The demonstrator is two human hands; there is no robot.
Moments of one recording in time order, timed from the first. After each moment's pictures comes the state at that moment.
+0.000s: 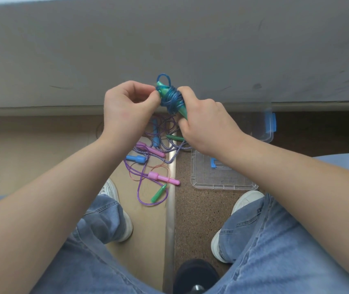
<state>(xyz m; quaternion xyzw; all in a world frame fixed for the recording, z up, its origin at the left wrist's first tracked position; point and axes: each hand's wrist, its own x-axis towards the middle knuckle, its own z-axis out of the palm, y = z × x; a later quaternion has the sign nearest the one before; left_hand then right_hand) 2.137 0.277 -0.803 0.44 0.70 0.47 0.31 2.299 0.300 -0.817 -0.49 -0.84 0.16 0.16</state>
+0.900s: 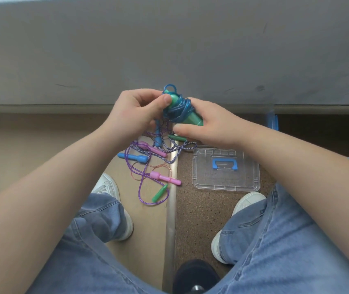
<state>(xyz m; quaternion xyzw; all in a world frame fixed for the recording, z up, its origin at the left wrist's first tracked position) 2.116 0.276 -0.806 0.51 0.62 0.38 0.46 2.316 0.318 -0.823 -0.40 -0.78 0.47 0.11</state>
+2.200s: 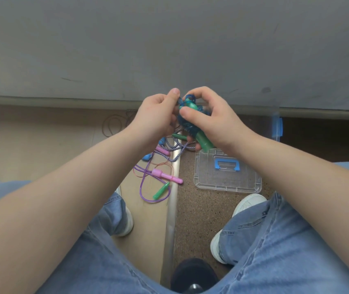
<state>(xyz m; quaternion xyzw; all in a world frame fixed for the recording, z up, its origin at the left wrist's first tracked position) 2.149 0.280 -0.814 0.31 0.66 0.42 0.54 2.298 0.296 -0.817 -0.41 -0.56 0.66 0.28</state>
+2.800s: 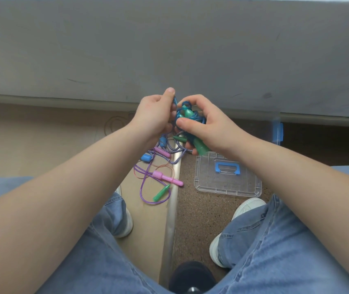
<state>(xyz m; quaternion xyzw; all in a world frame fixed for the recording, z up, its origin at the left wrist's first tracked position) 2.140 0.291 -0.819 0.27 0.69 0.43 0.52 2.294 0.293 -0.815 -0.38 -0.58 0.69 0.22</state>
